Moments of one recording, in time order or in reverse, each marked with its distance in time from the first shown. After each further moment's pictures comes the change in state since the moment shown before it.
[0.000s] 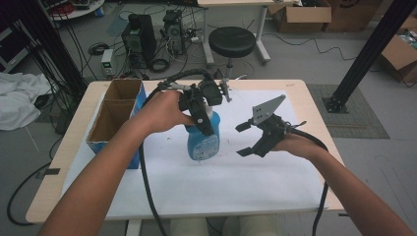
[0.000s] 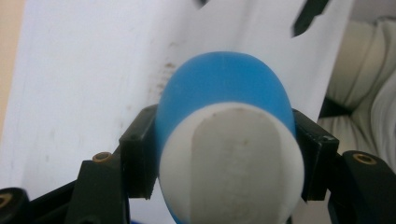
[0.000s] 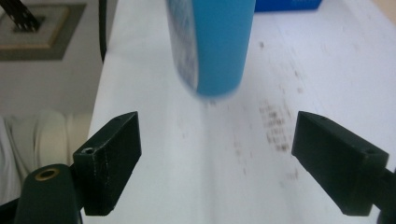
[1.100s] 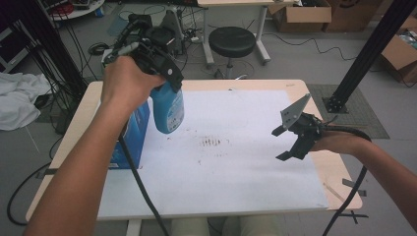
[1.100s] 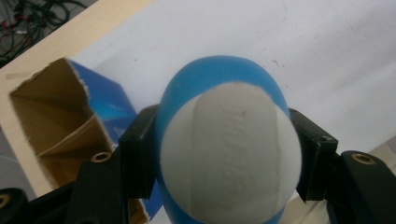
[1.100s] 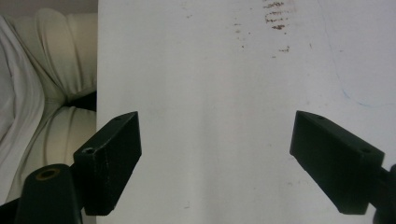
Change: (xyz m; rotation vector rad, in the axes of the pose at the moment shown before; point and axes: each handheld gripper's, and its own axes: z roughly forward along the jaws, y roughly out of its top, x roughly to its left) left arm 0.041 -0.043 -0.101 -0.075 0.233 -0.677; right arm 0.009 -0.027 -0.070 0.338 -0.018 0.001
